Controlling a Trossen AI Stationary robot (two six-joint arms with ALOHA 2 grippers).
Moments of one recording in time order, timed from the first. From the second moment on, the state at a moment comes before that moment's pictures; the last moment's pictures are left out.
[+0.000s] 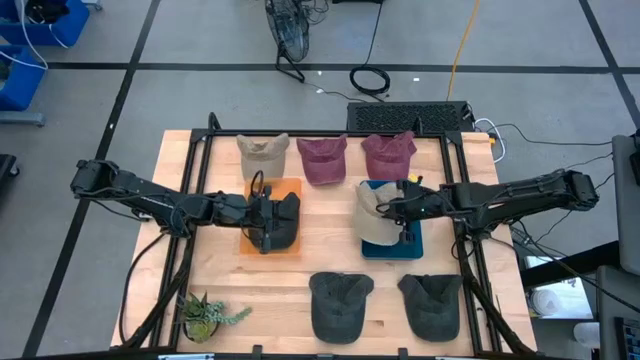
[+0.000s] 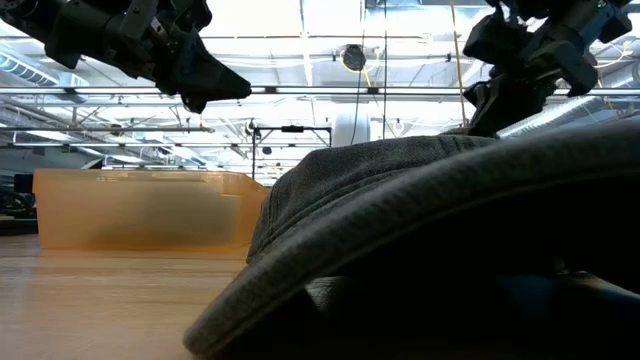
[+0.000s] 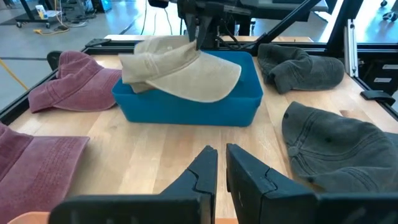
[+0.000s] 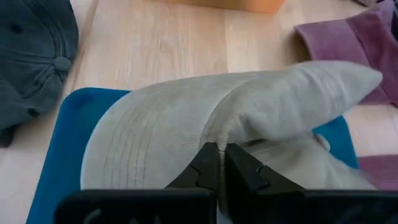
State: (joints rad) left arm -0.13 1.17 0.47 0.41 -0.14 -0.06; right arm 0.02 0.97 0.61 -0.42 0.11 -0.07
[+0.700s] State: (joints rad) left arm -0.14 1.17 0.47 0.42 -0.14 -0.06; right arm 0.02 0.94 0.46 -0.36 0.10 -0.04
